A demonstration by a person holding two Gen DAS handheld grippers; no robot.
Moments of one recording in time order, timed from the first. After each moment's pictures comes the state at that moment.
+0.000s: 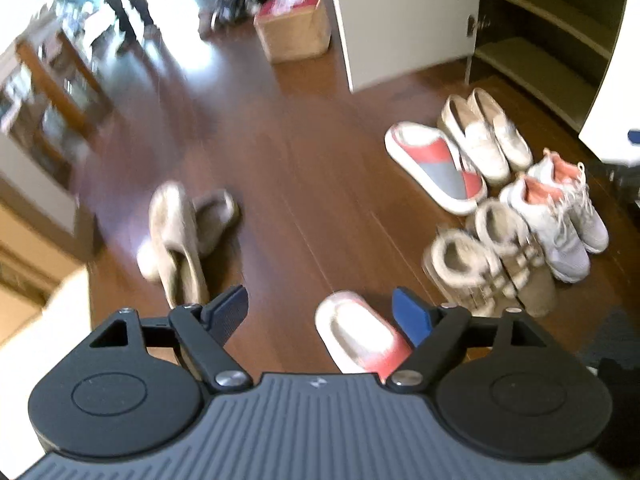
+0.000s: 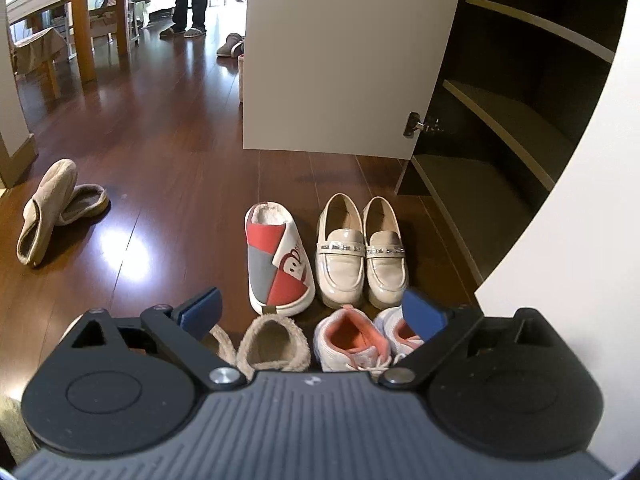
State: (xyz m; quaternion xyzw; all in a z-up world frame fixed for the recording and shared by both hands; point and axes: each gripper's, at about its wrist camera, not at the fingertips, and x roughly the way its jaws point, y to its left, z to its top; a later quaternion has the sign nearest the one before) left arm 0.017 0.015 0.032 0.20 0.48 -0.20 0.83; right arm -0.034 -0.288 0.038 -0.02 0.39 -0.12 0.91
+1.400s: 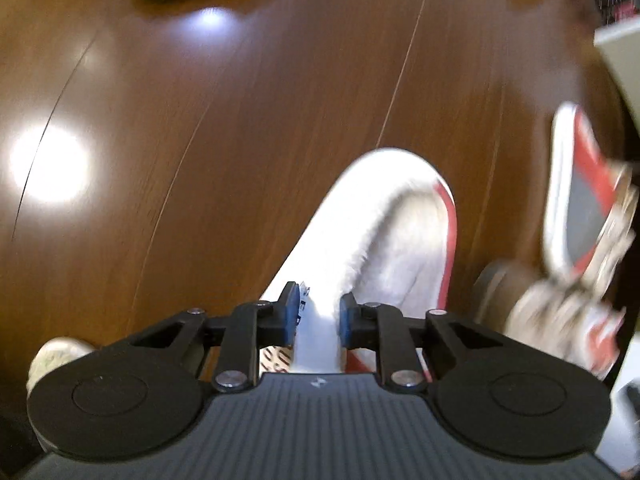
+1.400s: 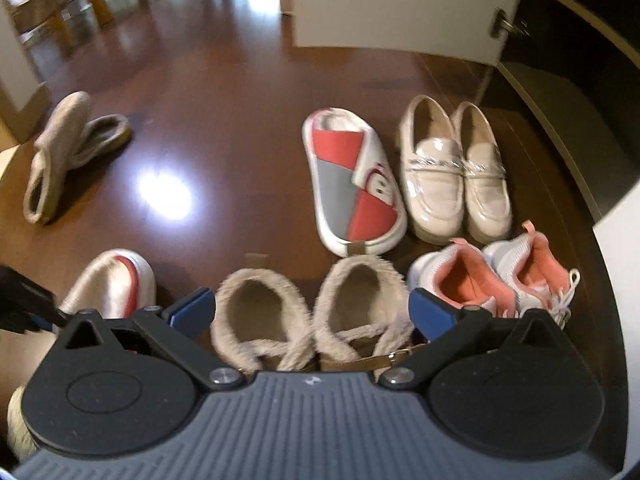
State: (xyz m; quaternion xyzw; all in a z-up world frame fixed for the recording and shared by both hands) left arm 0.149 0.071 -0.225 -0.19 0.67 -0.01 0.71; right arm 0.058 -0.265 -0.093 0.08 0.49 -0.10 0.86
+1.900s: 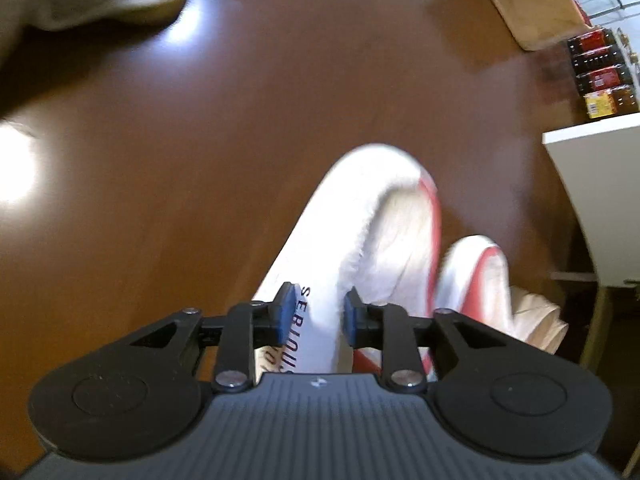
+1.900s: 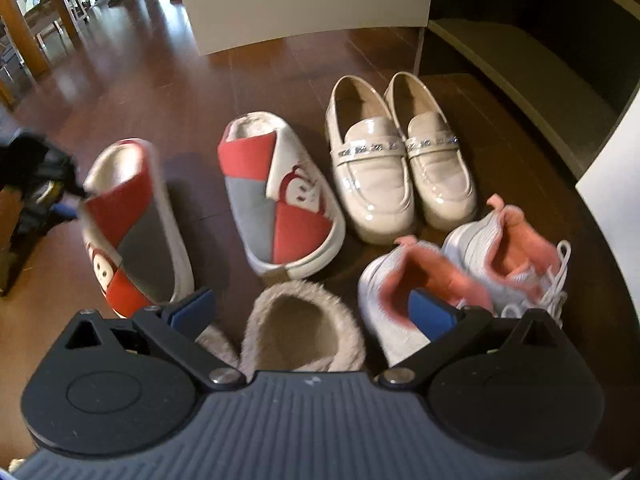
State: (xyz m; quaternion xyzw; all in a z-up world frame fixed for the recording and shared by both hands) left arm 0.305 -0.066 -0.242 -0.28 0.65 -0.05 0.70; right arm 0.080 -0.325 -0.120 0.11 0.48 -0.15 0.86
